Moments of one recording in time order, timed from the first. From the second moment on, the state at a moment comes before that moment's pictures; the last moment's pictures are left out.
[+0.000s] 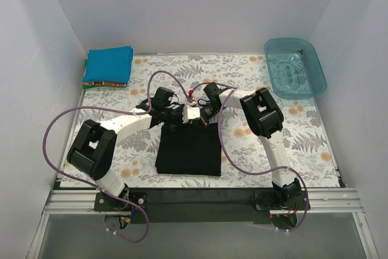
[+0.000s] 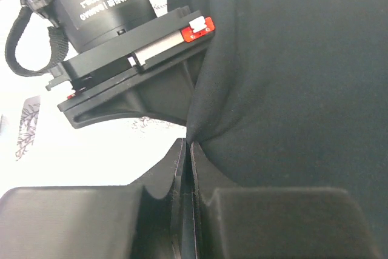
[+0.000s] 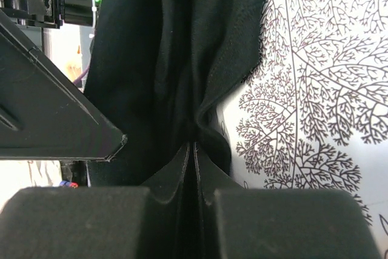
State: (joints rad) left arm -0.53 1.61 0.95 -0.20 0.61 0.86; right arm 0.57 2.35 1.58 -0.58 -1.20 -0.19
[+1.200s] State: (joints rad) left arm -0.64 1.32 0.72 -0.20 0.69 1.00; right arm 0.59 2.38 1.62 -0.84 -1.22 -0.38
